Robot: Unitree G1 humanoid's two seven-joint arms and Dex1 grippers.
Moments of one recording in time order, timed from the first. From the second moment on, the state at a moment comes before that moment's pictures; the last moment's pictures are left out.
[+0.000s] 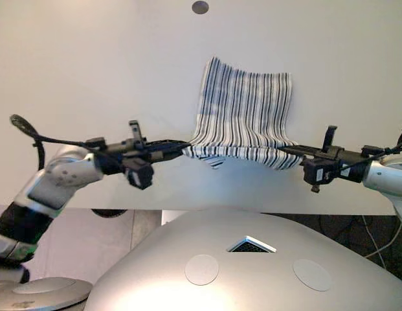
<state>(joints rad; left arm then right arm) 0.30 1.10 -0.29 -0.33 -0.23 -0.79 -0.65 0.51 -1.00 0.01 -0.42 -0.03 -0.40 0.84</state>
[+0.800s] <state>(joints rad) -0.08 0.65 -0.24 0.17 0.49 -0.66 -0.31 -0.25 -0.79 0.28 0.11 -0.09 -0.30 1.00</state>
